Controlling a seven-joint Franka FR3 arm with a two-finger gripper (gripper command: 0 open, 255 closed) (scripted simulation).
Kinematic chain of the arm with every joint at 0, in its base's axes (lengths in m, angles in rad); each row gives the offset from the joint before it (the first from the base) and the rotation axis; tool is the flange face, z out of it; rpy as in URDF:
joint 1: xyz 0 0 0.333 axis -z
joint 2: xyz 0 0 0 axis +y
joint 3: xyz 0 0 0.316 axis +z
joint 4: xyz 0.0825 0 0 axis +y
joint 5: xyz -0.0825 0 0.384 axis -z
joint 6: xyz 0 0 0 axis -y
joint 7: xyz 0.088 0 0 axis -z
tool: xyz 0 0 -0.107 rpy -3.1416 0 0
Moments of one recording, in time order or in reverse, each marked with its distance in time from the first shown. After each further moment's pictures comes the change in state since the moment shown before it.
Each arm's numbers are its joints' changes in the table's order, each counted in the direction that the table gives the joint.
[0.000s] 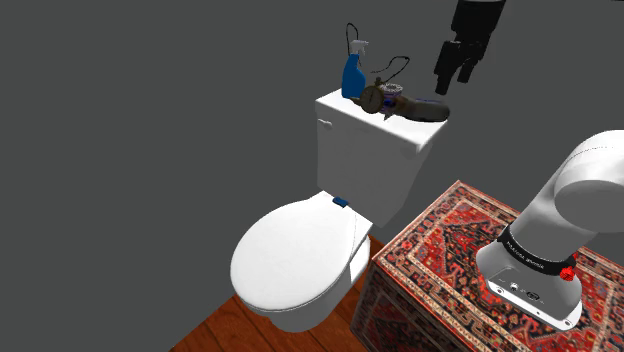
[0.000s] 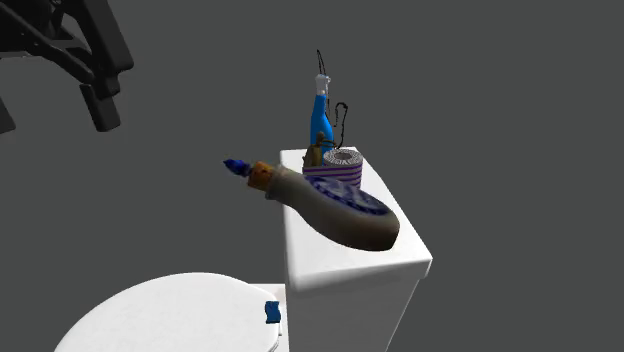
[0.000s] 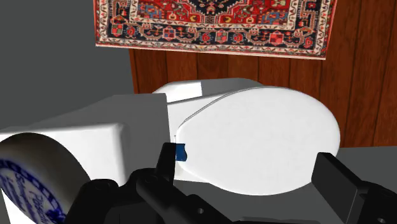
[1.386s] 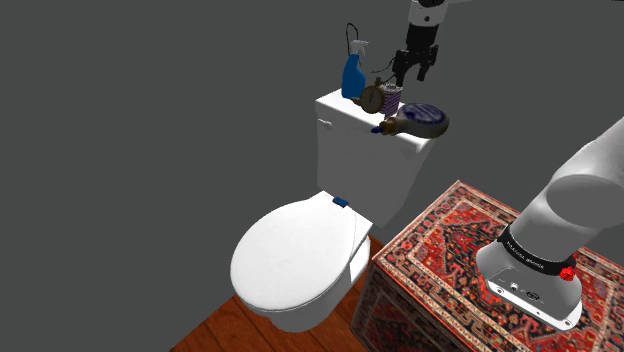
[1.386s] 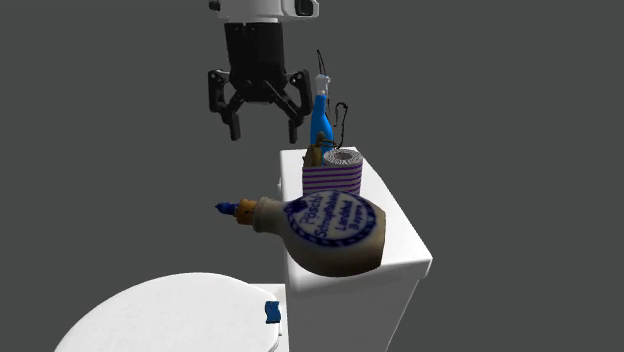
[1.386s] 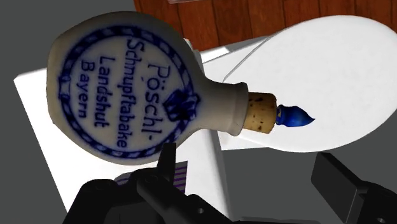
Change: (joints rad) arm 0.122 0.635 -0.196 -0.311 0.038 0.334 -0.116
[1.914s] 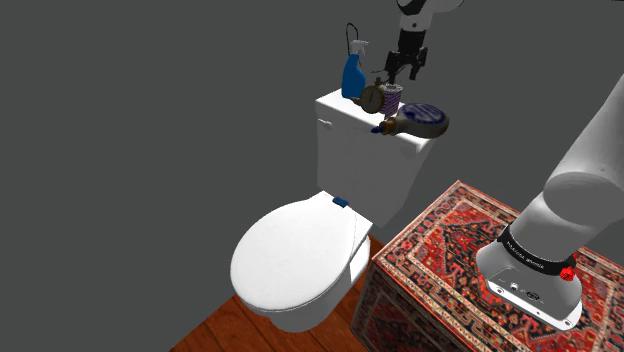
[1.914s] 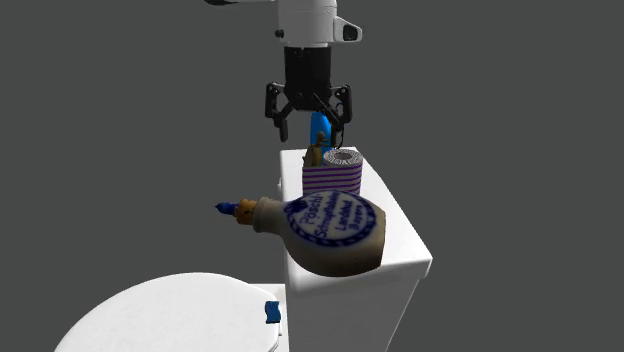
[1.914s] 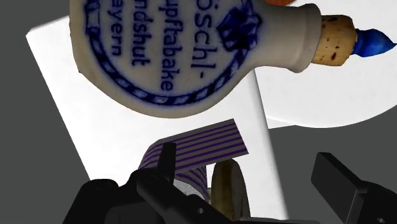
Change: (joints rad) arm 0.051 0.288 -0.056 -0.256 -0.065 0.028 -0.059
